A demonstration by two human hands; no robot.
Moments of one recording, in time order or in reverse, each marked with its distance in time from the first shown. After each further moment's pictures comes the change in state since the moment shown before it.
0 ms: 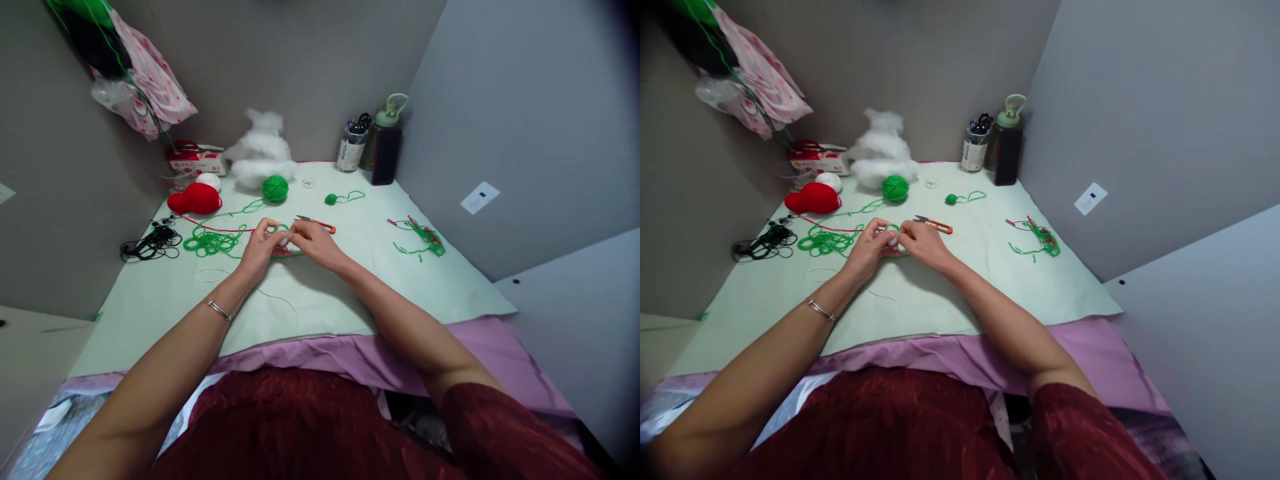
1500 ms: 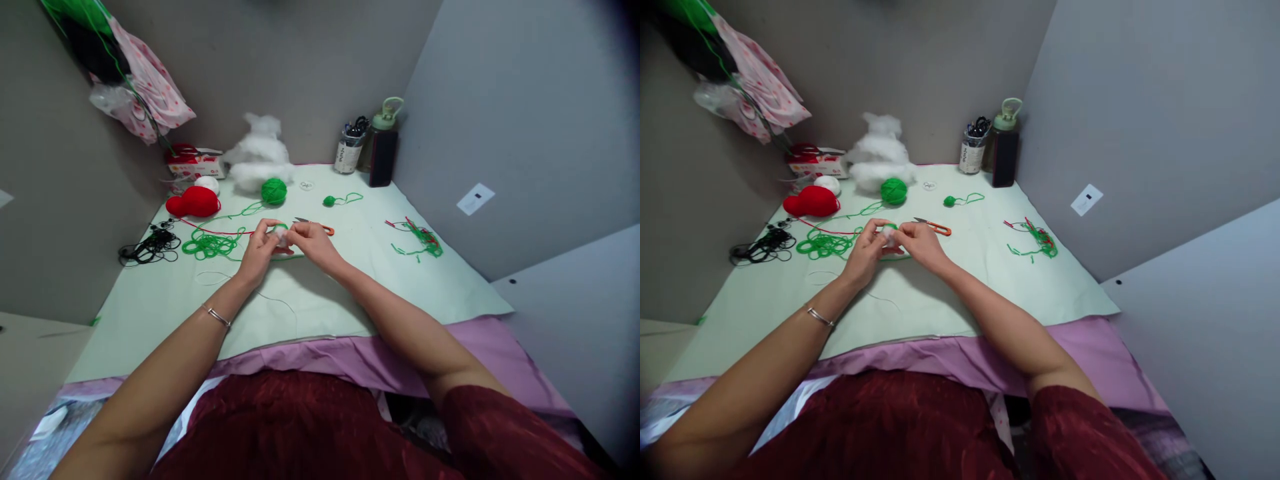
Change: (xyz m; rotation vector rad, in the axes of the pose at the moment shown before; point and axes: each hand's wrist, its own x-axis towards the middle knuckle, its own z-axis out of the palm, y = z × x) left_hand -0.007 0.001 0.000 0.021 -0.088 0.163; right_hand 0.005 0.004 0.007 0.314 0.055 0.040
